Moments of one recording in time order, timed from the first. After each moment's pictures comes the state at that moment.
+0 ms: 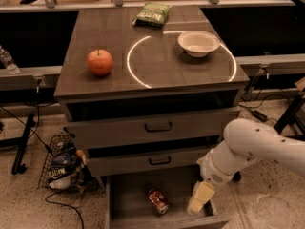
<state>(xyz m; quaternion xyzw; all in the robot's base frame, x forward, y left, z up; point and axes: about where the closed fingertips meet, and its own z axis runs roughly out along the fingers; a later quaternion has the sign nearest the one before) 0.407 -0.144 0.583 -0.55 0.81 0.18 0.09</state>
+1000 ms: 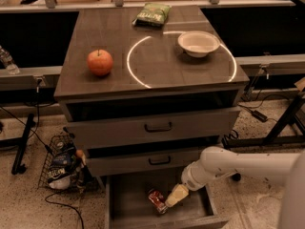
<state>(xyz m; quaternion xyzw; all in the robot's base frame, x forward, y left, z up) 0.478 -0.107 0.403 -0.45 0.86 0.21 0.14</state>
